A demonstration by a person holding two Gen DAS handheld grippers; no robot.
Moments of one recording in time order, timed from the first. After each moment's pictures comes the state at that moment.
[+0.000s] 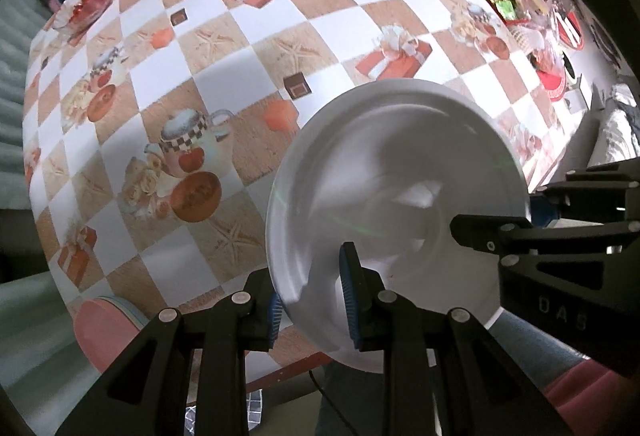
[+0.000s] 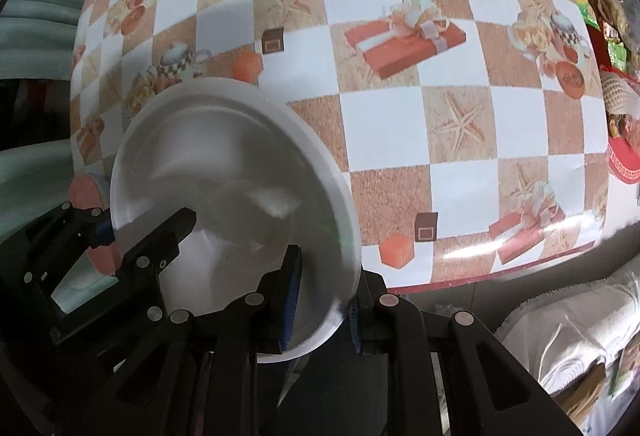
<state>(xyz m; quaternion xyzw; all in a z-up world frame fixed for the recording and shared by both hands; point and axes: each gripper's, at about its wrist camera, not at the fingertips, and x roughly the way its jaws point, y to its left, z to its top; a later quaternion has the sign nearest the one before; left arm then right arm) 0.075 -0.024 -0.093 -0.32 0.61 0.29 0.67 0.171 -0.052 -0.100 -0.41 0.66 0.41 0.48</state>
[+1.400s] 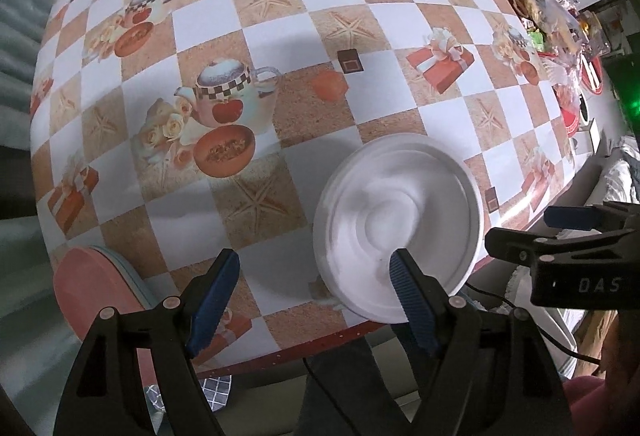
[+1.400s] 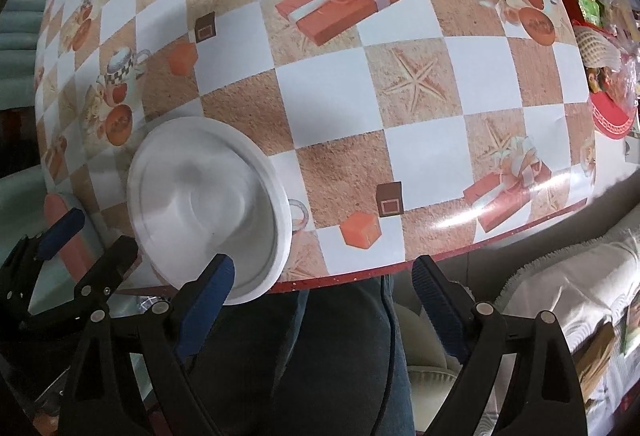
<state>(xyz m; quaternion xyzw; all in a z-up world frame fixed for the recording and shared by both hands) 0.035 -0.018 -0.096 -0.39 0.58 0.33 0.63 0.190 -0.060 -0.119 -0.40 0.69 0.34 0.50</state>
